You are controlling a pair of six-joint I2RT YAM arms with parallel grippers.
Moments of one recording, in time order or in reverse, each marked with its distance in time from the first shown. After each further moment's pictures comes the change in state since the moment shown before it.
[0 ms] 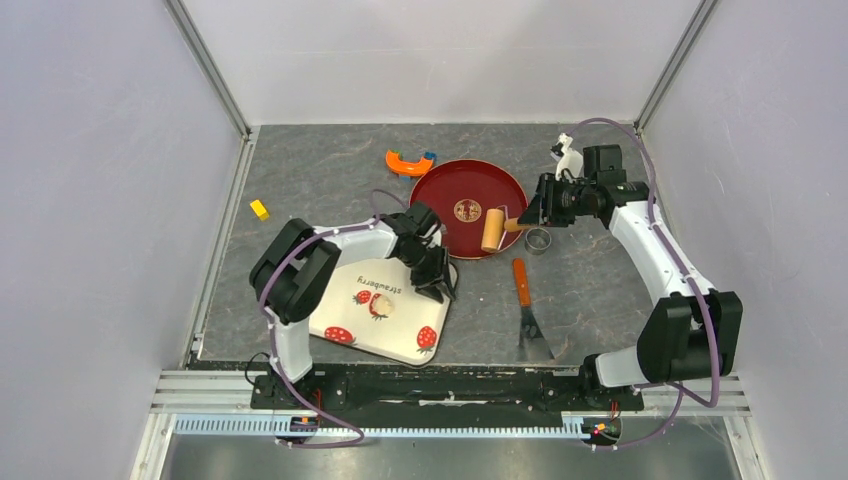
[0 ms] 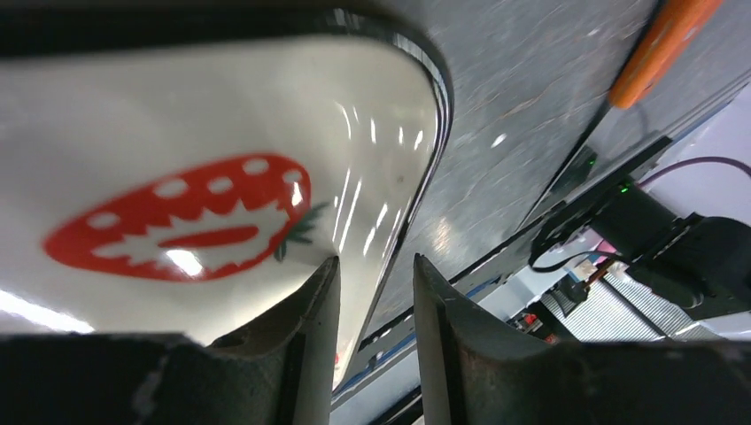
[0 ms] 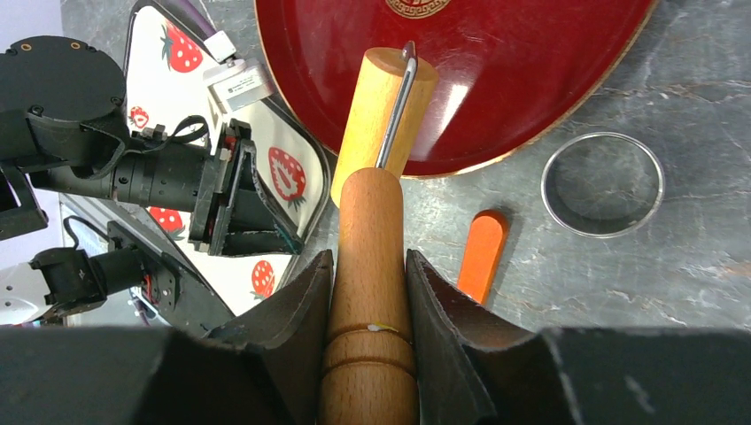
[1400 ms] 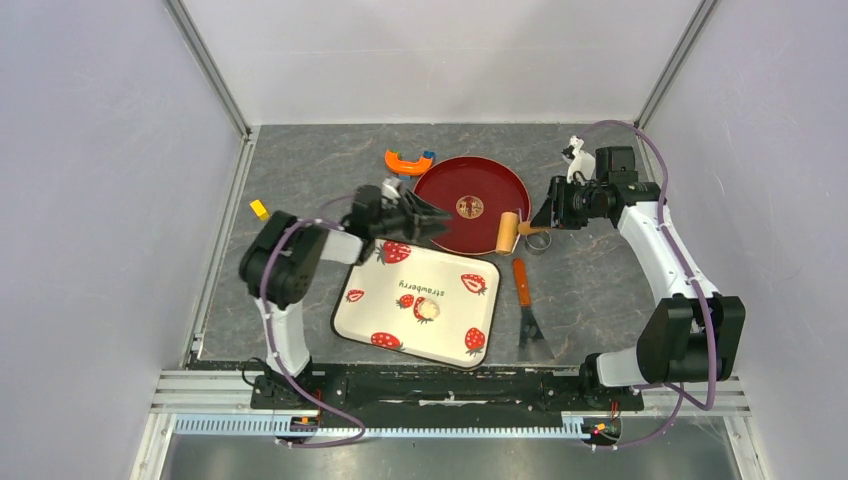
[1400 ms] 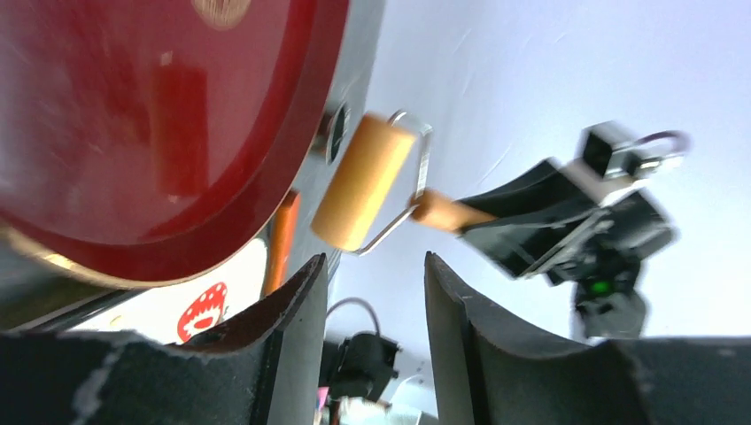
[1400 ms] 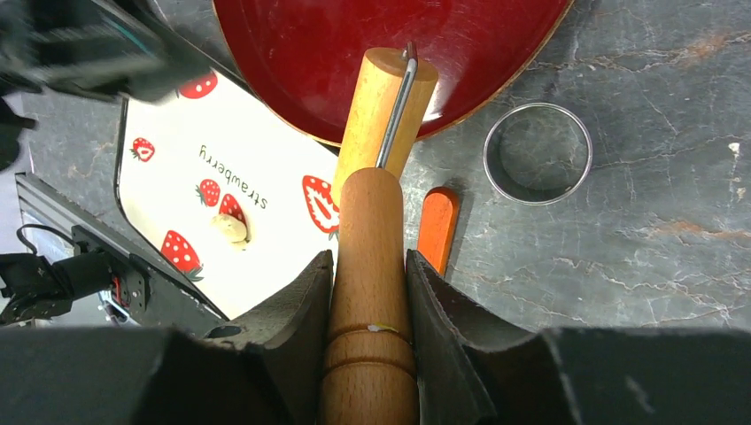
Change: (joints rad) left arm 0.193 0.118 -0.212 1.278 0.149 -0.799; right arm -0.076 -0.017 0.002 -0.076 0.036 -0.087
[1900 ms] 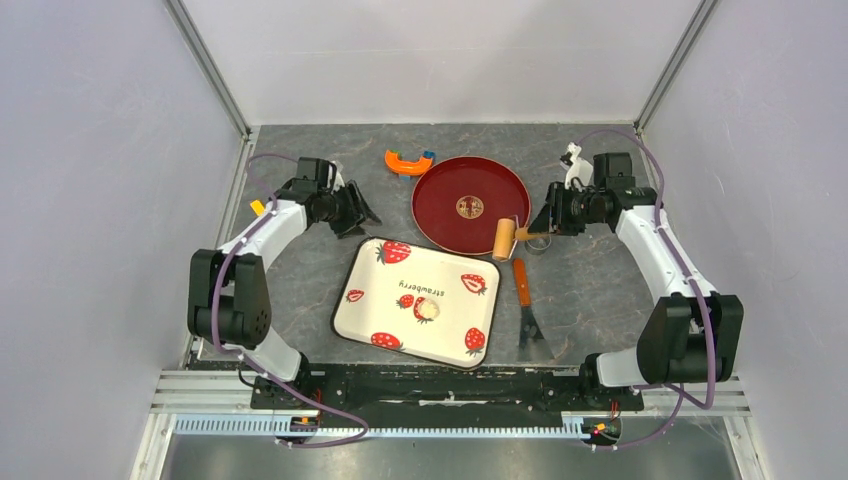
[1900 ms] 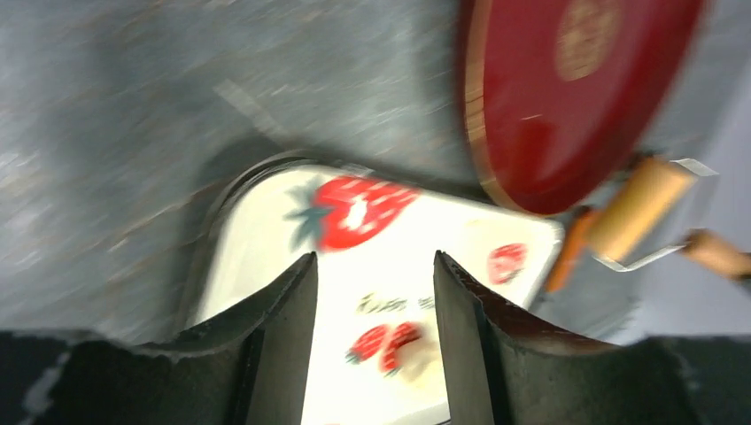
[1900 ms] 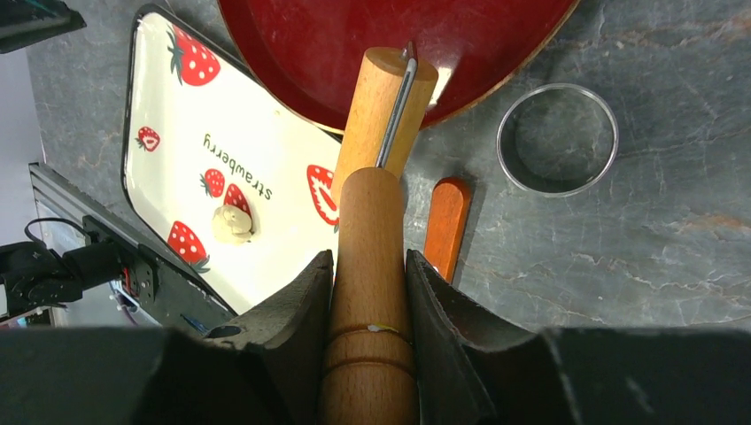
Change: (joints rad) left arm 0.338 -0.390 0.183 -1.161 -0.230 0.853; right arm 0.000 0.000 -0.040 0.021 -0.034 0.015
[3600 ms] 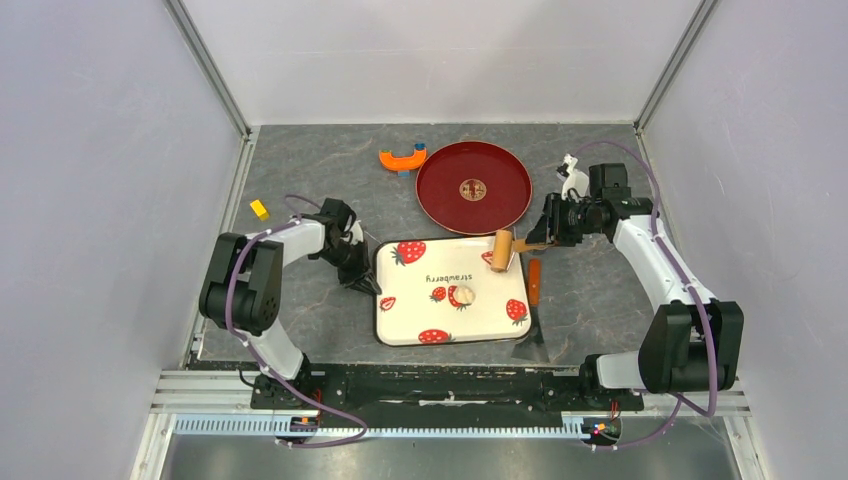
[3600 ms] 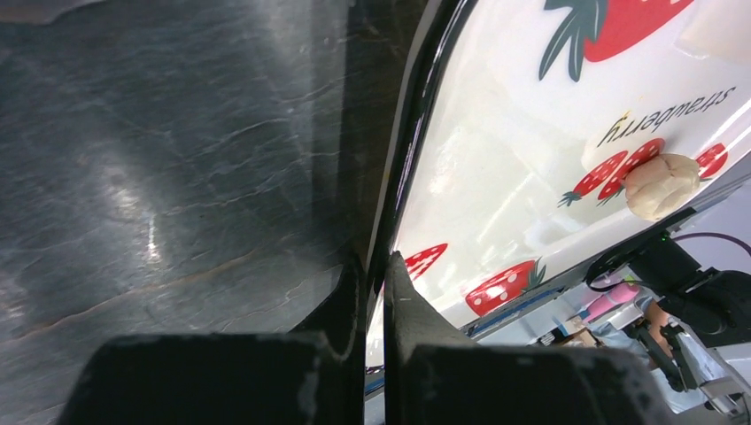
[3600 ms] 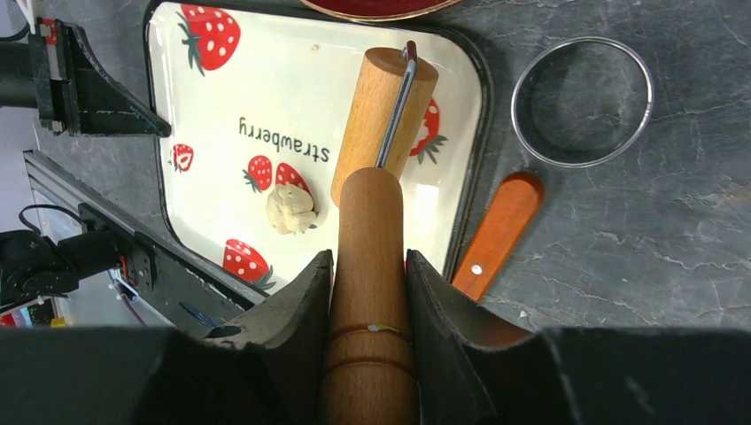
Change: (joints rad) left arm -0.077 0.094 -0.185 -0.264 0.013 0.212; right arm 0.016 -0.043 -0.095 0.021 0.006 0.017
